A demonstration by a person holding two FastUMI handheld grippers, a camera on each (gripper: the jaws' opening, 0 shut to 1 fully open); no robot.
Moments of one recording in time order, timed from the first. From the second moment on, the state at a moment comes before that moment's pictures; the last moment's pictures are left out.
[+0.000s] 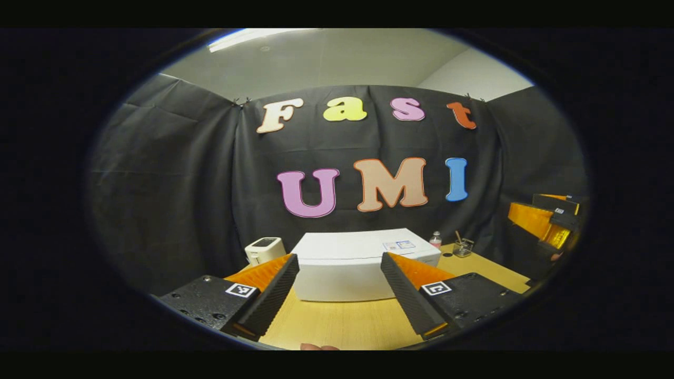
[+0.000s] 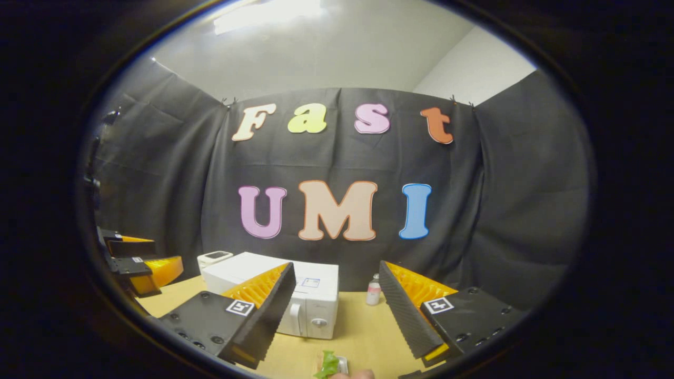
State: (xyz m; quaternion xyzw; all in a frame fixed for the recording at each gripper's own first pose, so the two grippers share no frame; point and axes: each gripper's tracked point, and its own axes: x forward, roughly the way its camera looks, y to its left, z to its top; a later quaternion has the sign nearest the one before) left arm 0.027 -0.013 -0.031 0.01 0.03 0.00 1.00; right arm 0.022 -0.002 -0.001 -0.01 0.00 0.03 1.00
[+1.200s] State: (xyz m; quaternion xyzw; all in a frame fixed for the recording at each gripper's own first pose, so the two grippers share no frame) left arm 0.174 -0.182 -0.282 0.04 0.18 -0.10 0.98; right arm 0.007 -0.104 0.008 -0.05 -0.01 -0.01 1.00
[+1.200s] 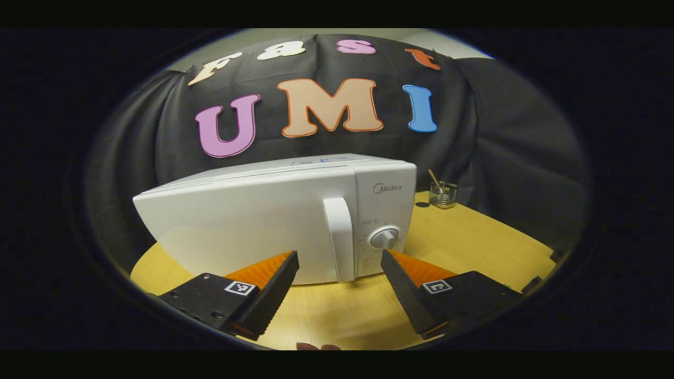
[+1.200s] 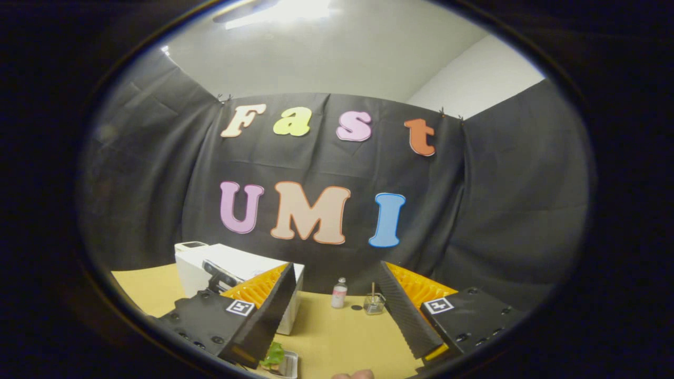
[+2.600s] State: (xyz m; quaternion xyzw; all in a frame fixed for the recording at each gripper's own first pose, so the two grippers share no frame) left arm 0.189 -0.184 -0.305 0.01 0.22 -0.12 0.97; right arm 0.010 -0.100 -0.021 -0.03 0.04 0.01 1.00
